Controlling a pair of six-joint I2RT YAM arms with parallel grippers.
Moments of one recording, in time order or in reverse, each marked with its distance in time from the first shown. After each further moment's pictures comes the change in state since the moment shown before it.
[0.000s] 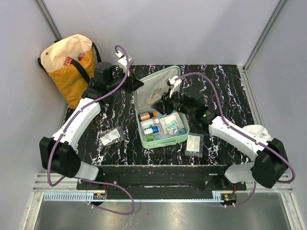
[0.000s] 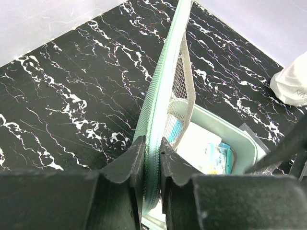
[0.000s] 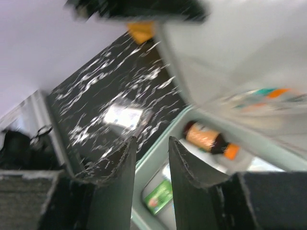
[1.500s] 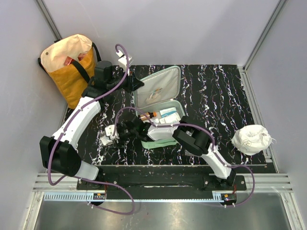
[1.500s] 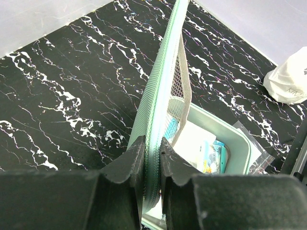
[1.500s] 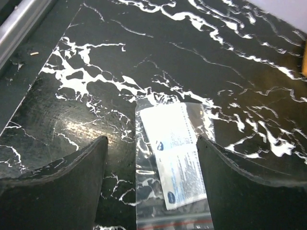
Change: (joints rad) left arm 0.002 0.013 0.026 -0.032 0.021 -0.014; right arm 0.392 0.907 0.412 0.290 -0.304 -0.835
